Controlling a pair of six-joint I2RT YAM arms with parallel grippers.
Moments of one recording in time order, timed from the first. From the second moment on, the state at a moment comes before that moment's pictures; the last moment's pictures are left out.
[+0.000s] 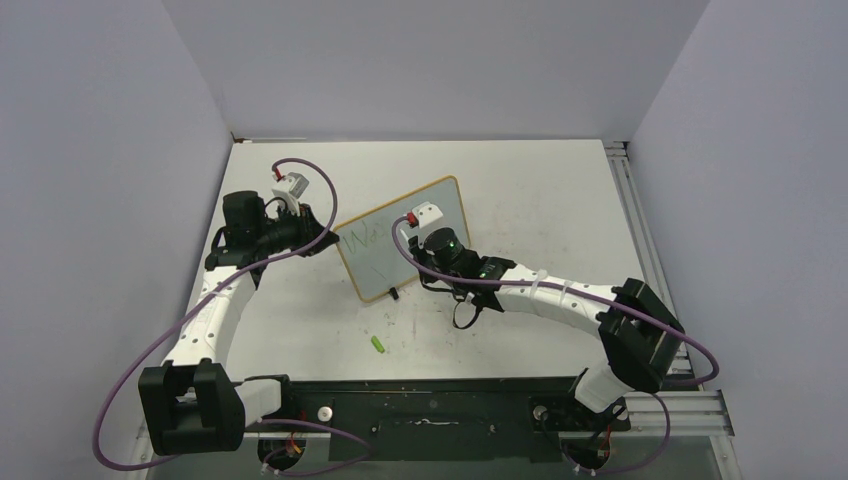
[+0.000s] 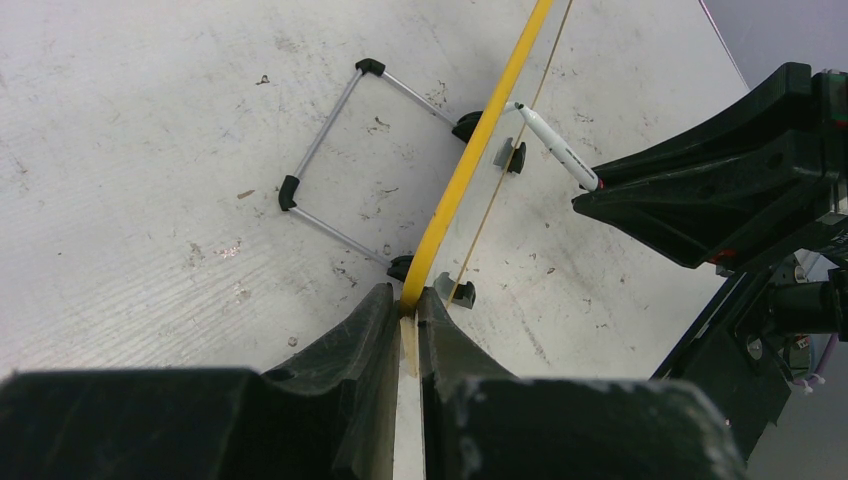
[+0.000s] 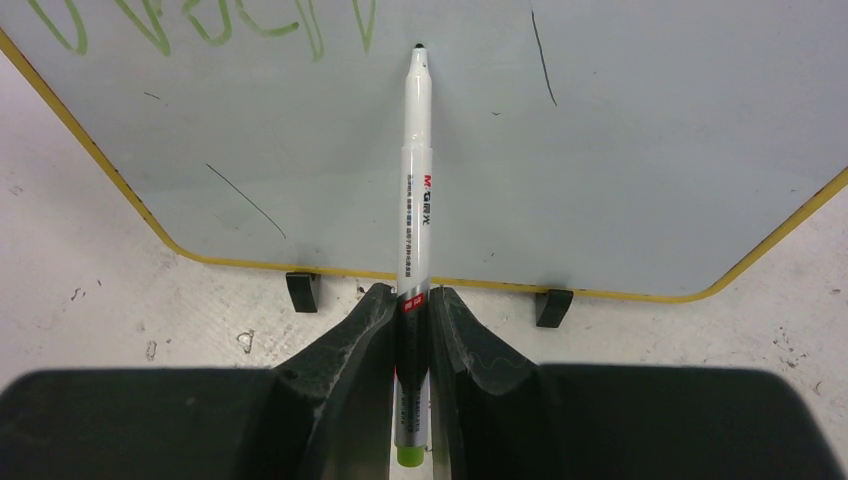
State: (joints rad) left arm 0.04 1.18 0.86 -0.28 0.76 -0.07; right arm 0.92 1.55 1.00 -0.02 0.25 0.20
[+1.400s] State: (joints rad) left arm -0.73 0.94 1.12 -0.69 0.35 0.11; right arm 0.68 1.37 1.16 -0.58 -0.83 0.12
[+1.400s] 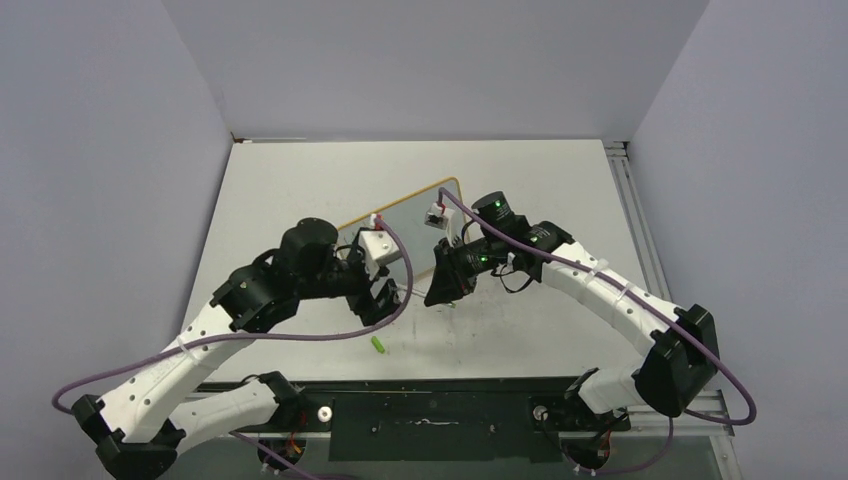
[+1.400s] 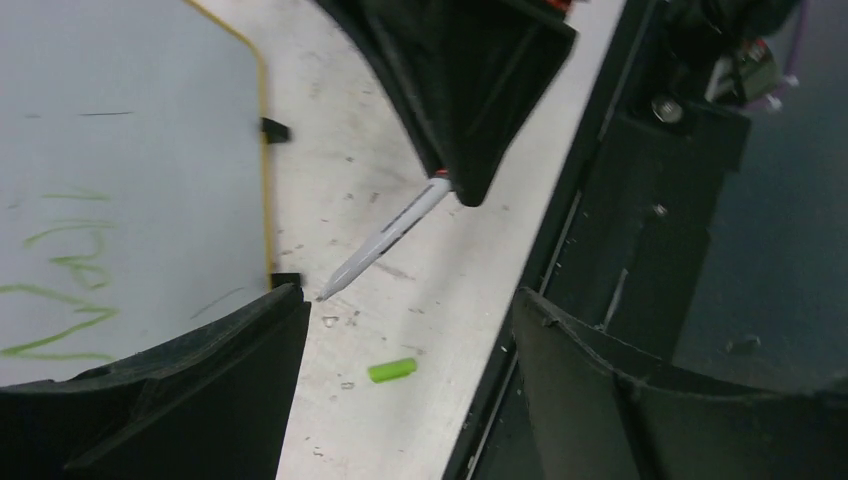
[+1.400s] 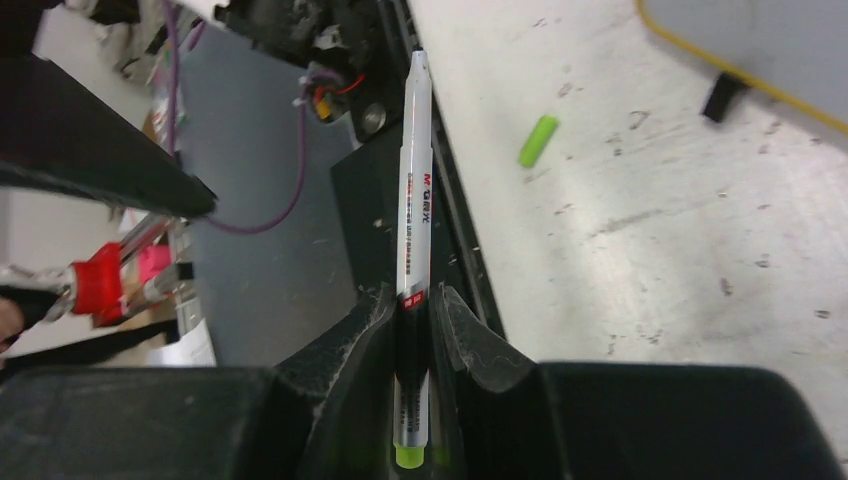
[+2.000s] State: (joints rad) left arm -1.03 1.04 1.12 -0.77 0.19 0.19; right arm 0.77 1.41 1.23 -0.78 -1.04 0.01
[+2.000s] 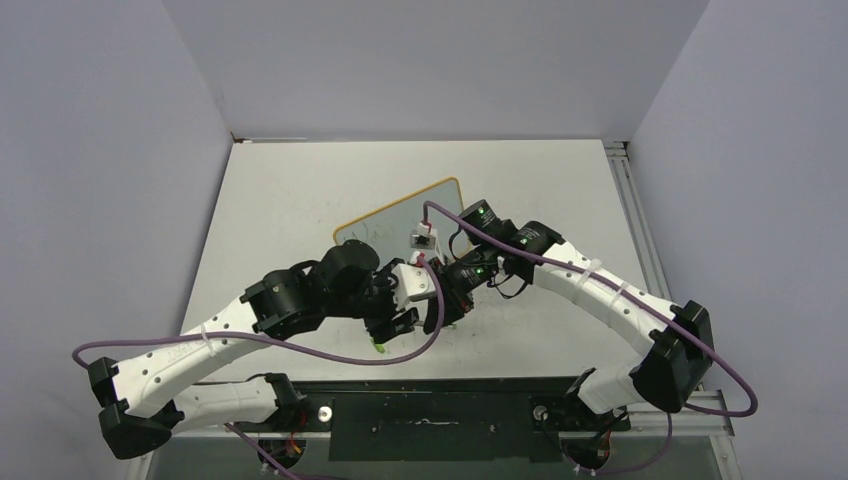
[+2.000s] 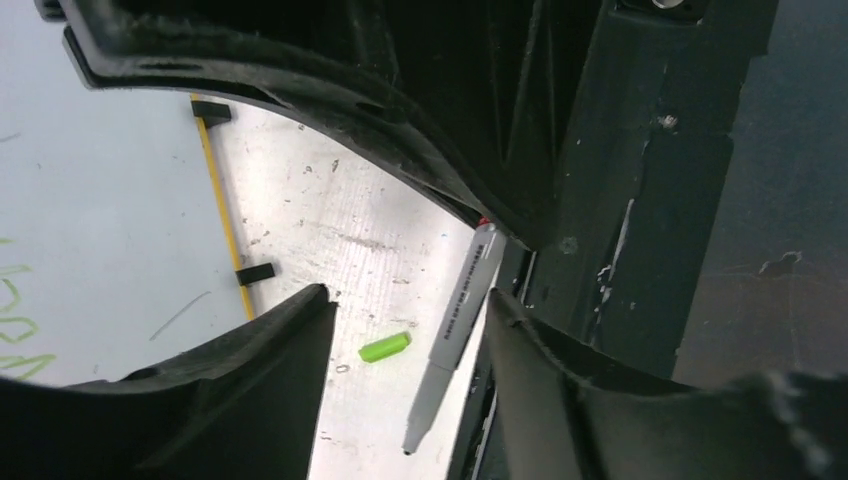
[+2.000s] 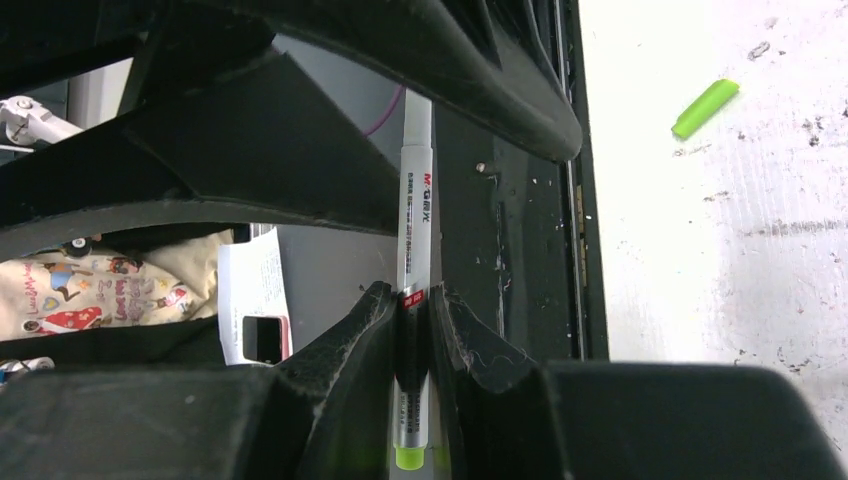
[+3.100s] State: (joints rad) left arm -1.08 0.95 0.95 -0.59 0.14 0.01; right arm 0.56 1.19 0.96 -0.27 -0.99 0.41
